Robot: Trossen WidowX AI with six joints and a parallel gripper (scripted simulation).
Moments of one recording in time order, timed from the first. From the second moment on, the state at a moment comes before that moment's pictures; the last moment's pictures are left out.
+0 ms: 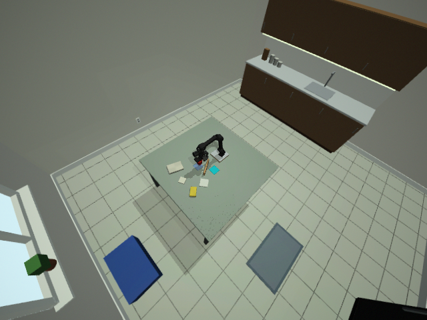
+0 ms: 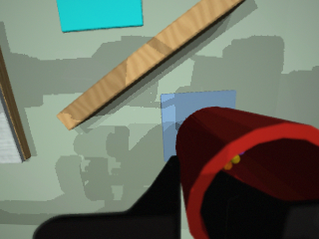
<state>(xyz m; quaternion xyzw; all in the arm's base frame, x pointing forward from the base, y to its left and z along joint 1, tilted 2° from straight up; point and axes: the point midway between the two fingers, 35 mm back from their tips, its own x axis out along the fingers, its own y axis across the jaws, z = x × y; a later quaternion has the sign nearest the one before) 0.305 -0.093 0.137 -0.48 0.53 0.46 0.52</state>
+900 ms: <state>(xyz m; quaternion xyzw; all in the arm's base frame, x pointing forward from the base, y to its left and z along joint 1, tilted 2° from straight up) 0.277 -0.033 0.135 -0.48 0.53 0.46 0.52</state>
